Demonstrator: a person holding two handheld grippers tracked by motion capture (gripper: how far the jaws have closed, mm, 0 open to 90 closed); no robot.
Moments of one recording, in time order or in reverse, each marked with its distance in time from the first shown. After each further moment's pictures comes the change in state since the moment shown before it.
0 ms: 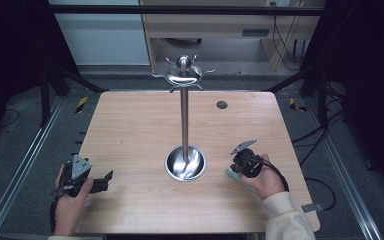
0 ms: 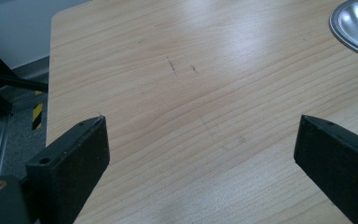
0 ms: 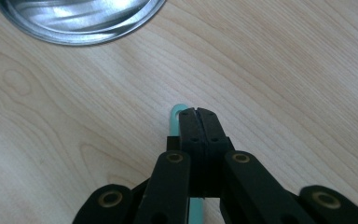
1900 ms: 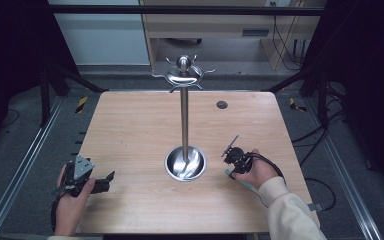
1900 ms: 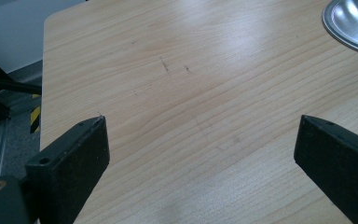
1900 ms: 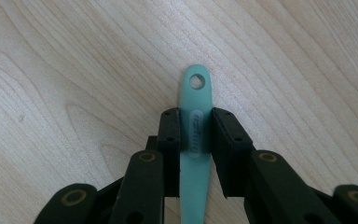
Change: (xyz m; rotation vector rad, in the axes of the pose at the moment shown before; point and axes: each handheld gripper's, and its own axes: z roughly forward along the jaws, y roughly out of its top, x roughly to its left) left arm -0.004 0.002 0.002 0.006 -0.014 0.025; right arm -0.003 0.020 0.029 0.326 0.065 -0.102
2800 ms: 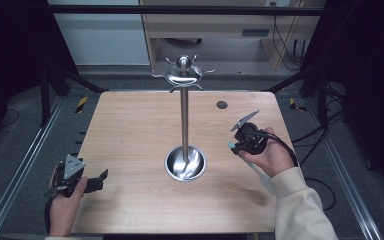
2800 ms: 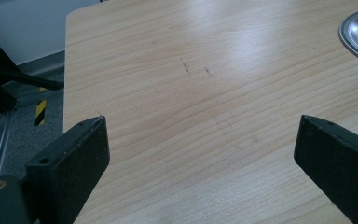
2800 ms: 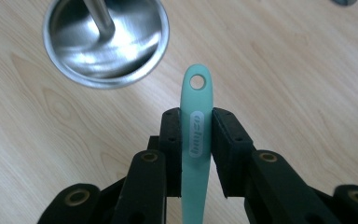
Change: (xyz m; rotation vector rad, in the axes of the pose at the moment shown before) left arm 0.015 -0.005 -0.009 -0.025 0.028 -0.067; right arm -0.006 0.010 -0.109 -0.300 -0.069 0.035
